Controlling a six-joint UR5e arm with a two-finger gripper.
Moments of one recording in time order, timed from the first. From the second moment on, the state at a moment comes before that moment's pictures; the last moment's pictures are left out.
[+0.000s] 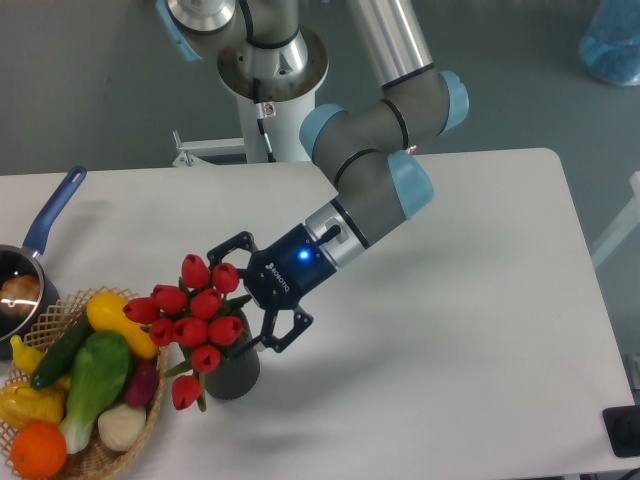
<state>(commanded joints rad) 2.54 -1.95 -1.84 -0.82 0.32 1.18</state>
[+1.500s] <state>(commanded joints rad) 2.70 -1.75 -1.73 -0.82 1.13 1.41</state>
